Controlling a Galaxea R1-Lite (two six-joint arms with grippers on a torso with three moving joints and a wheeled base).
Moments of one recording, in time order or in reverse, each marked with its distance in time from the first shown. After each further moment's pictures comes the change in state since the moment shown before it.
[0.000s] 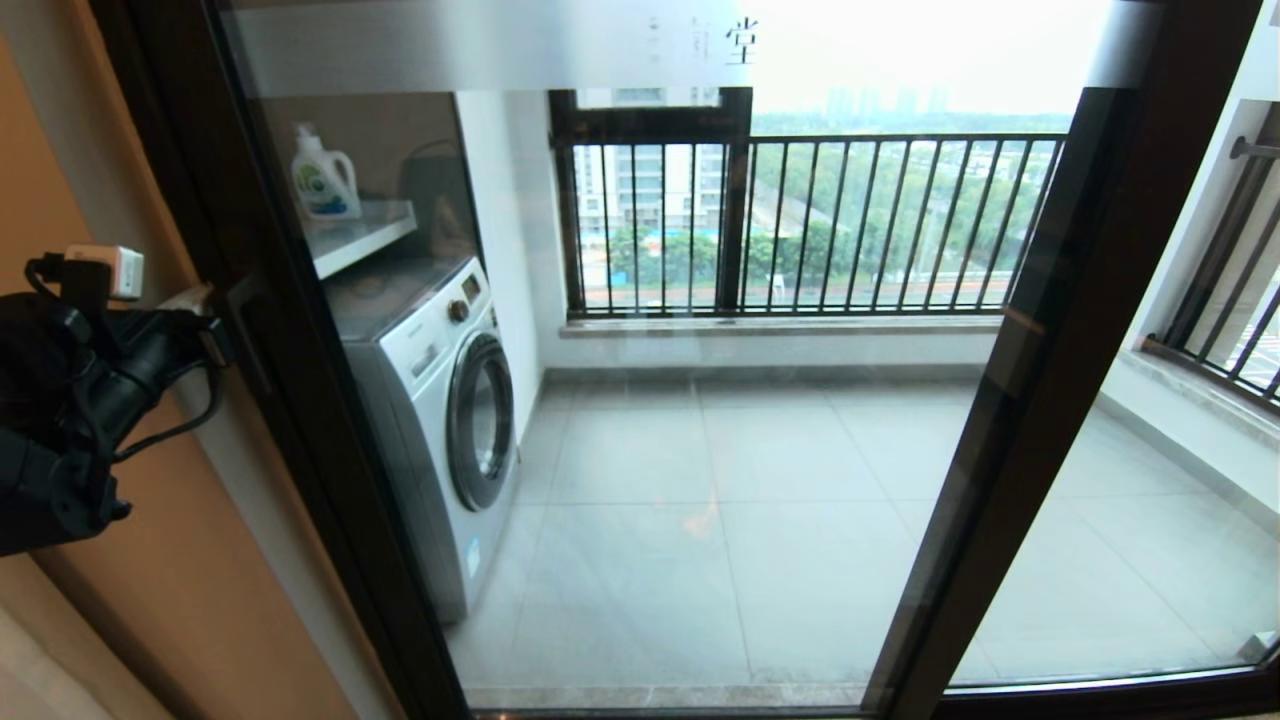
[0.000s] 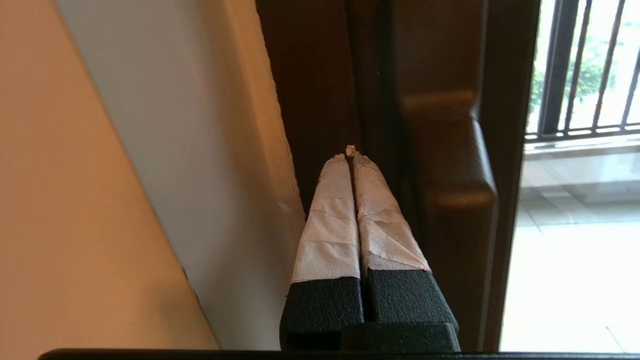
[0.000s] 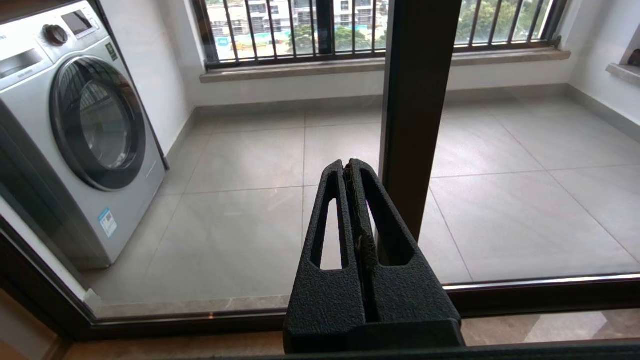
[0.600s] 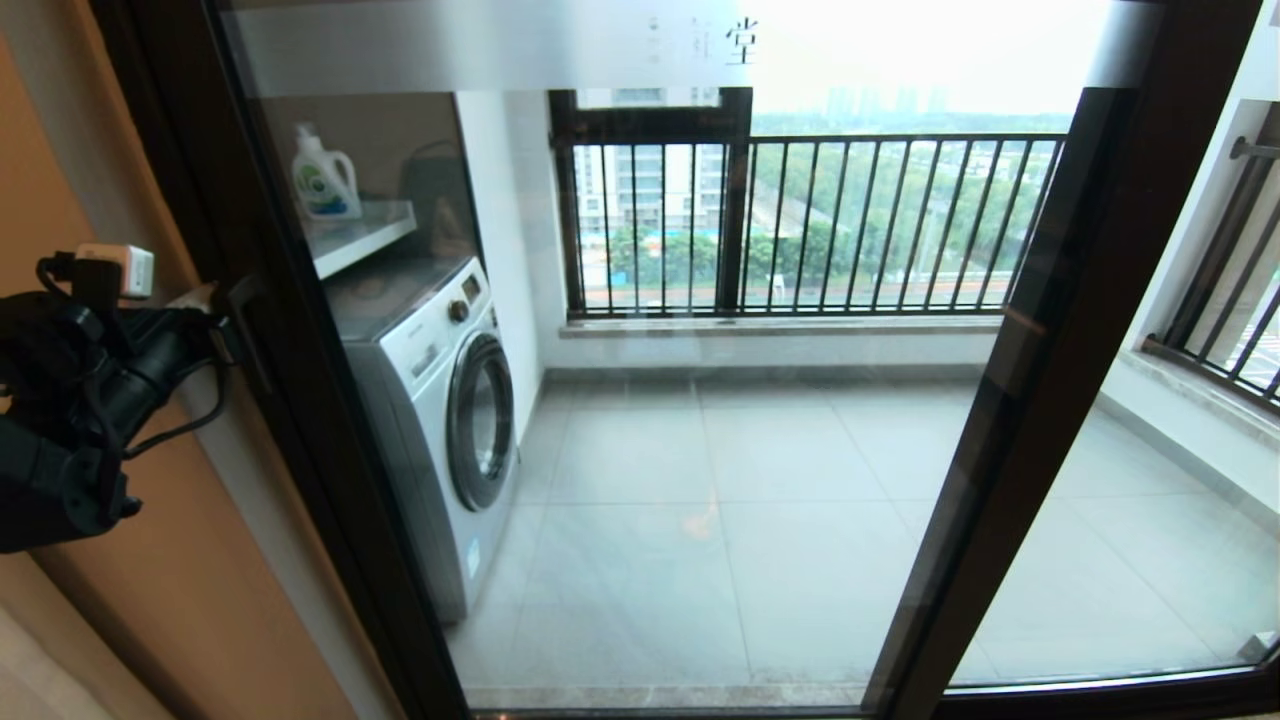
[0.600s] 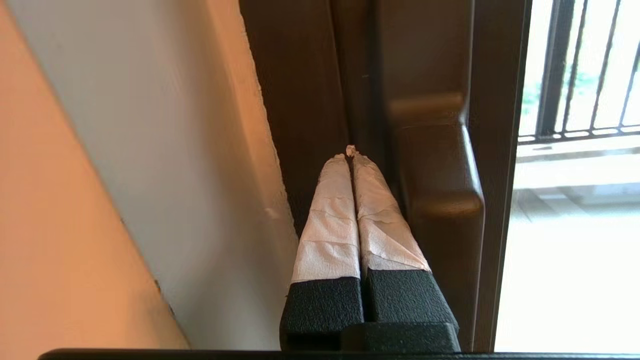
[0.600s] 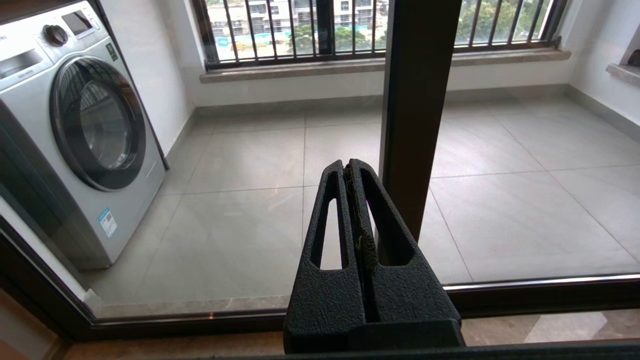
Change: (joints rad) left arm -0.020 0.006 -0.006 -0.001 0.001 0.000; right arm 0.000 0.000 0.000 0.000 0.000 0.000
